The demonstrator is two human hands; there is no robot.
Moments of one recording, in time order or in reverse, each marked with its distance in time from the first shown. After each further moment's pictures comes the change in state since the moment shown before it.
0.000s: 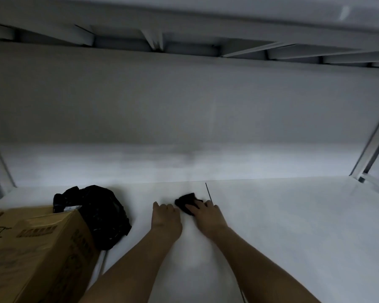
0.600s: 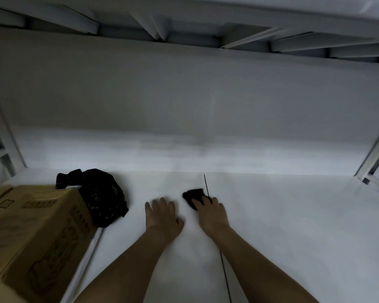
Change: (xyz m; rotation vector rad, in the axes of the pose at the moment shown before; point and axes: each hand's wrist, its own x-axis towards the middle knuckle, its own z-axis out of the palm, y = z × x) left_hand -0.031 0.027 0.014 -0.210 0.009 -0.152; right_hand -0.032 0.018 0.007 -0.018 0.048 0.062
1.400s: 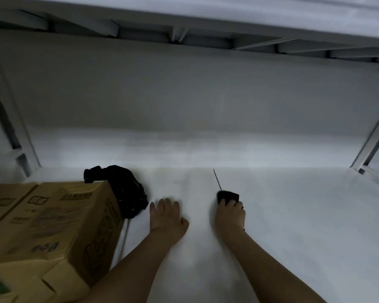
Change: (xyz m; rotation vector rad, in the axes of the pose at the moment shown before) left_hand -0.039 -0.046 0.013 -0.076 0.030 0.068; right_hand -0.039 -0.039 -0.013 -0.155 -0.102 0.424
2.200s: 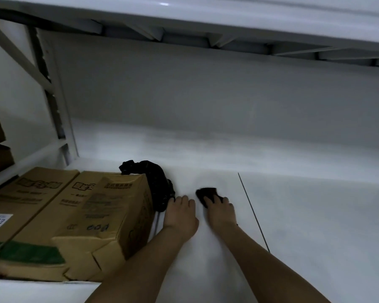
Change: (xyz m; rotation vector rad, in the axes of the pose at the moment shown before) left_hand -0.021 -0.041 -0.012 0.103 0.129 0.070; right_hand -0.007 -0.081 -0.011 0.131 0.085 -0.386
